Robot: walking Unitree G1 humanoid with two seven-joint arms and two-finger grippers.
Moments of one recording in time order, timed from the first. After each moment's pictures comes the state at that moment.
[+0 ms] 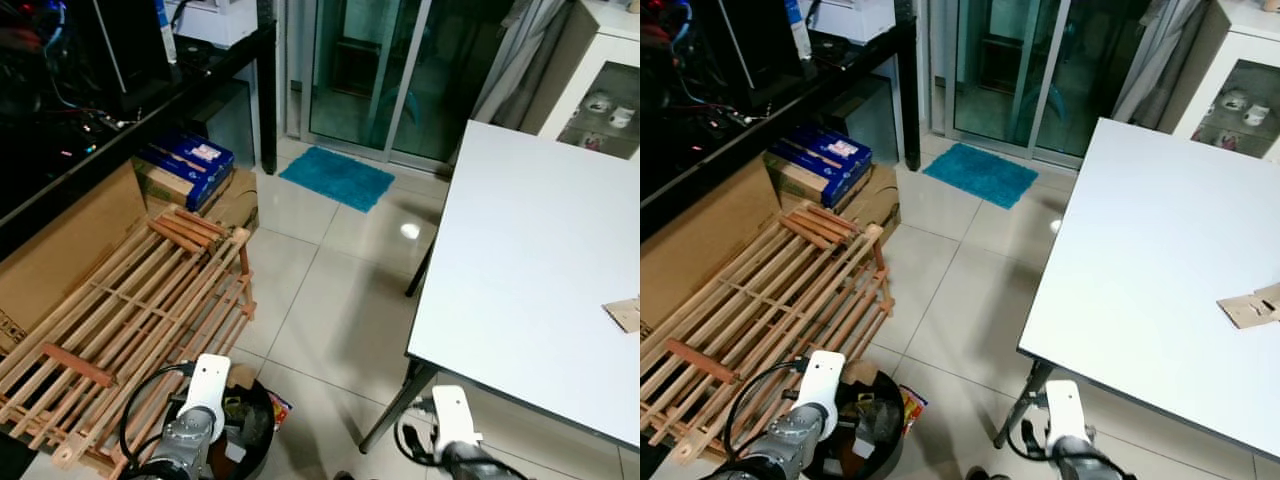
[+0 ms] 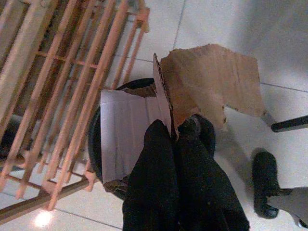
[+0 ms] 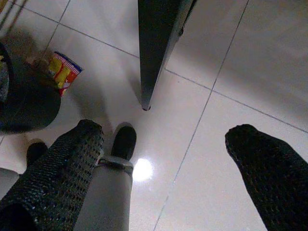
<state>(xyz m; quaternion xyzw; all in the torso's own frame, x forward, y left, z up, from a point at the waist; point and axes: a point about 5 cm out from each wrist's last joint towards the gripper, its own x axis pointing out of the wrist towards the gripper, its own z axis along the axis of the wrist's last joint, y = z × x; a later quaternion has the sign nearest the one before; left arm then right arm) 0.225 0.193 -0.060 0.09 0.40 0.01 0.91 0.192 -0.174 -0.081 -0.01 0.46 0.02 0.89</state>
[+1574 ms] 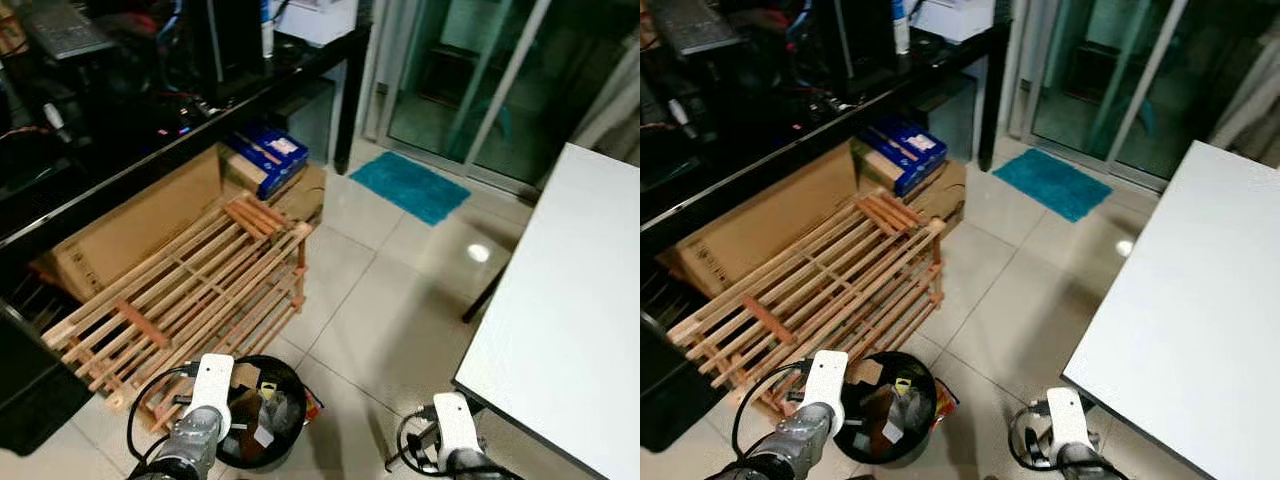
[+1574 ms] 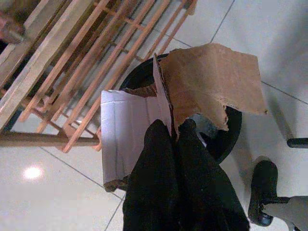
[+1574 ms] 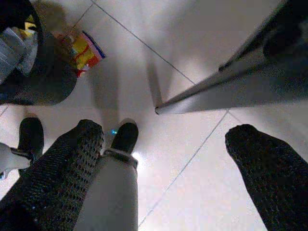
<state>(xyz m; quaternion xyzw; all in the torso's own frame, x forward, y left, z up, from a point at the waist) 0.229 0.181 -0.060 0.06 0.41 0.01 0.91 0.177 -0.181 -0.087 -0.03 0.47 0.03 0.88</state>
